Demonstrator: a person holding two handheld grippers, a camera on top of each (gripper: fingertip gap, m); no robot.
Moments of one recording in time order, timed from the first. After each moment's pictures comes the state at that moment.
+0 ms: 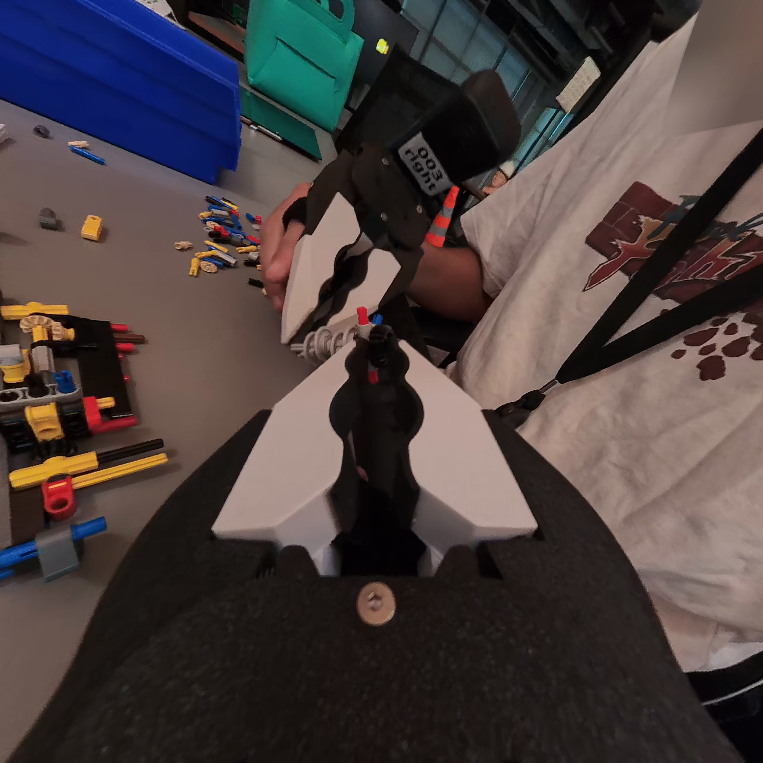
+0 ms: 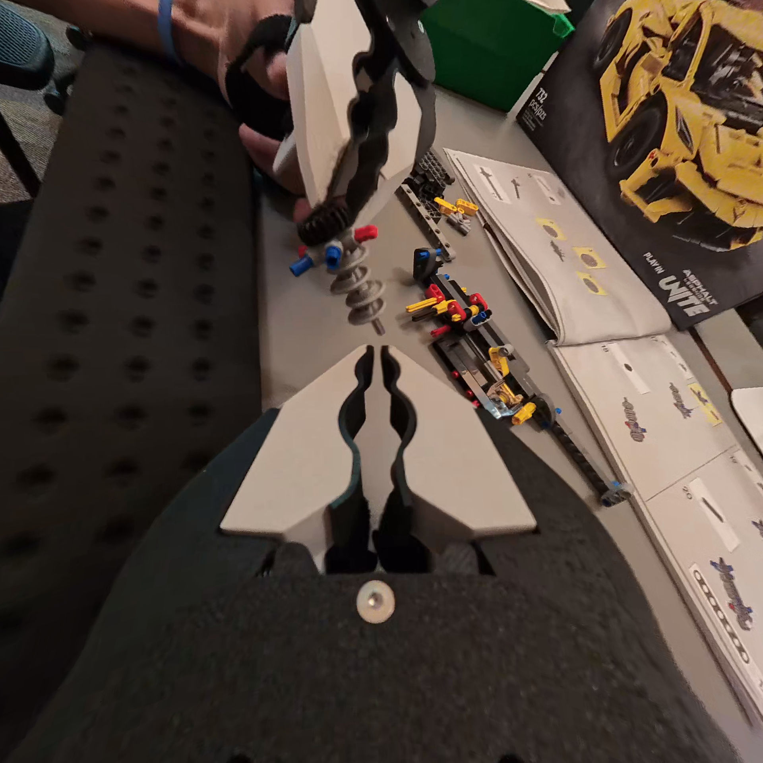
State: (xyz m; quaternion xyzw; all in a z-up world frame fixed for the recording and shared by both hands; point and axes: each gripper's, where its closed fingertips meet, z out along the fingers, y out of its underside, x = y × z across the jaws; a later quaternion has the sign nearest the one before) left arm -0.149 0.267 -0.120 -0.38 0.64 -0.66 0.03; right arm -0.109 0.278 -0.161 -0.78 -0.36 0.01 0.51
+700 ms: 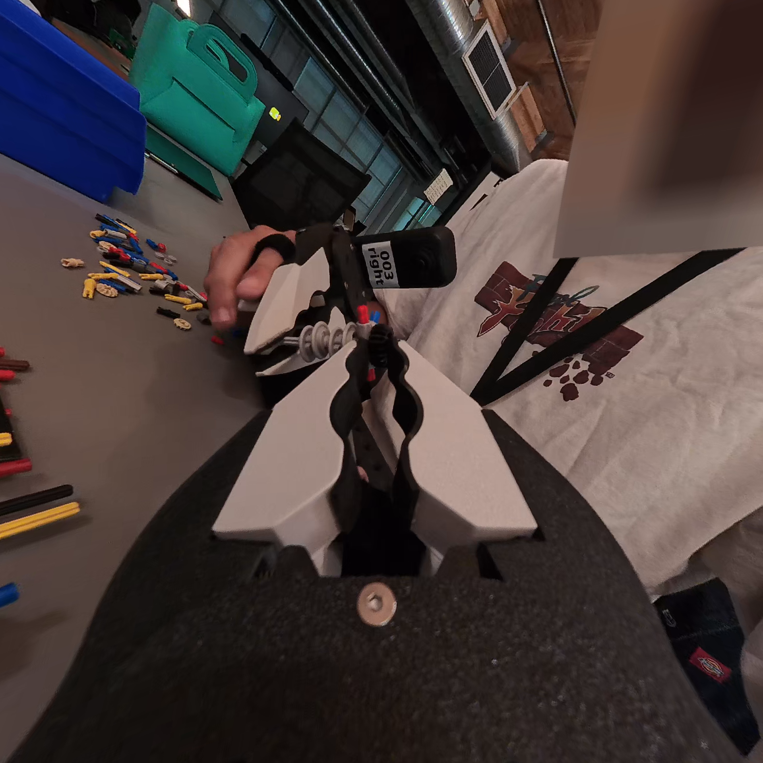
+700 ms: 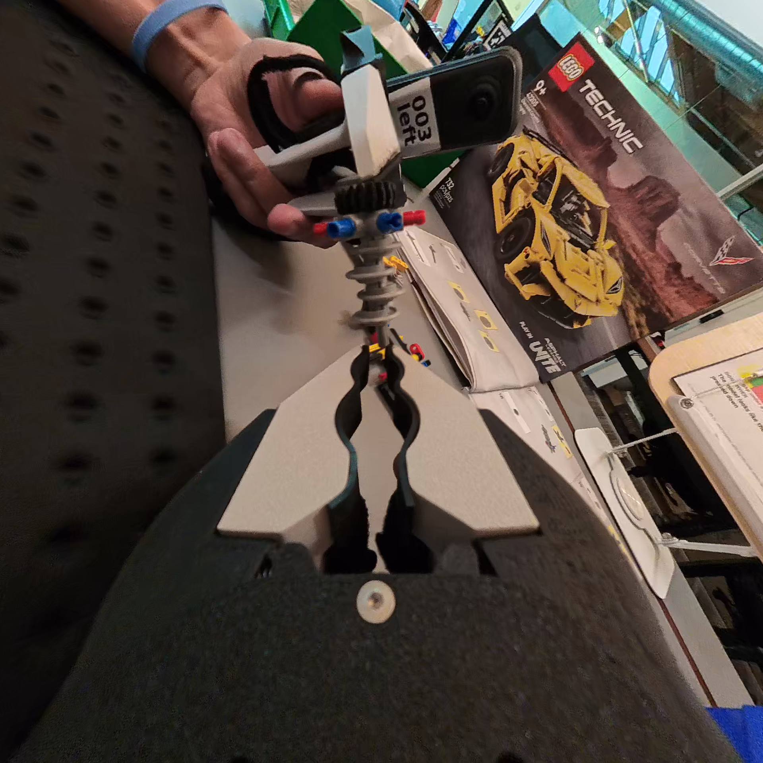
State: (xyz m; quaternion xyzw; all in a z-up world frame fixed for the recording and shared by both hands) left arm -0.158 0.270 -0.090 -0.34 0.56 -0.75 -0.10; right arm -0.118 0.288 -0.137 -0.70 -0.38 -0.13 0.58
